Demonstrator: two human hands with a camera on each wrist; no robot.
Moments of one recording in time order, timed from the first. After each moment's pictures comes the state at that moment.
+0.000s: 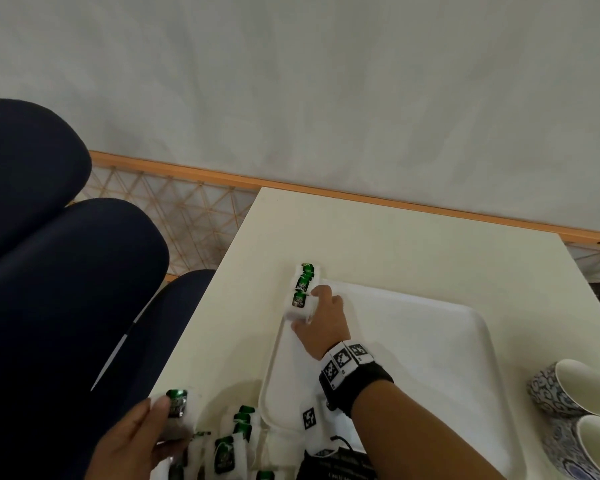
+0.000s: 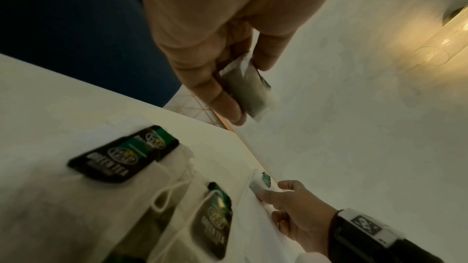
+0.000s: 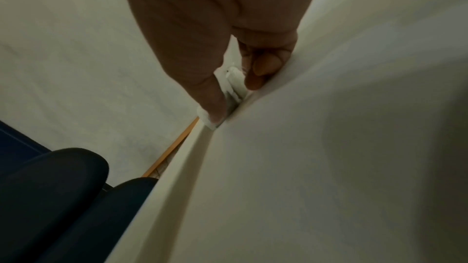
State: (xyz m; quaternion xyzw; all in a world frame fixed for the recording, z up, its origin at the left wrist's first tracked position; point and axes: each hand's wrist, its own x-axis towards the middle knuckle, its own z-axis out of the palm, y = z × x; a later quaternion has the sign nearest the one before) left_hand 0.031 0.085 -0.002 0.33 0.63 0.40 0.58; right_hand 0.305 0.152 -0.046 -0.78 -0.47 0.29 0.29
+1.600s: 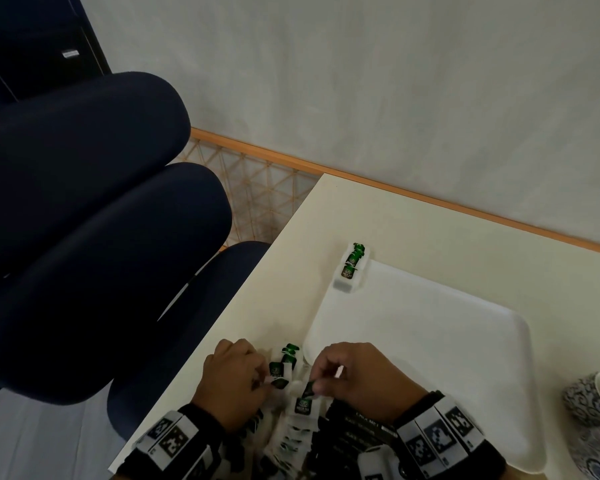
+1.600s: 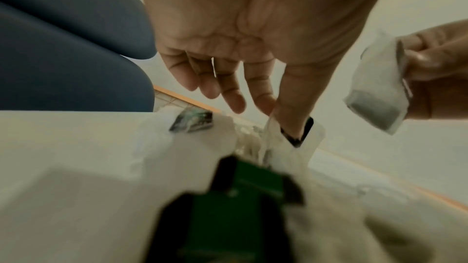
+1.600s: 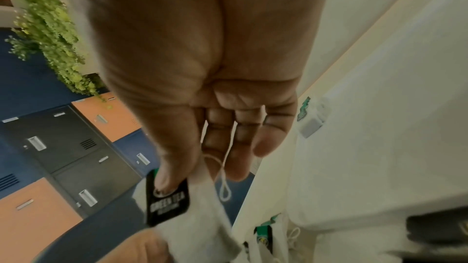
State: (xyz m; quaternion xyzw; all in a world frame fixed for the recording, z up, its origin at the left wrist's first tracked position) left_hand 0.039 0.043 -0.017 0.79 0.58 0.03 0.20; right_hand 0.267 0.020 0.033 -0.52 -0.72 0.43 0.17
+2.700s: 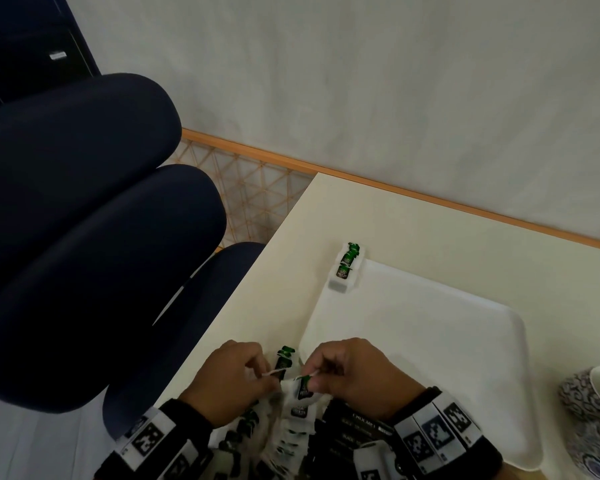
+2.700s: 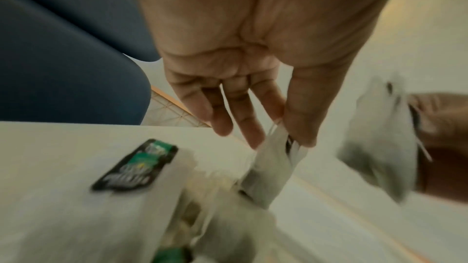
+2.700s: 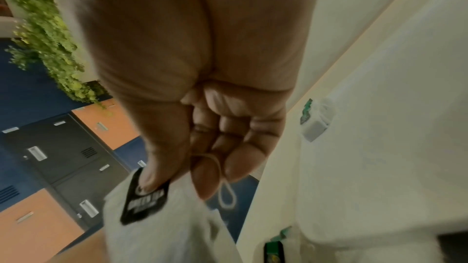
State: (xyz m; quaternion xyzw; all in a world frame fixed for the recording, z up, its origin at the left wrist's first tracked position) left_hand 0.040 0.051 0.011 0.75 0.55 0.11 0.34; right_hand 0.266 0.023 0.041 -0.52 -0.68 0.47 0.21
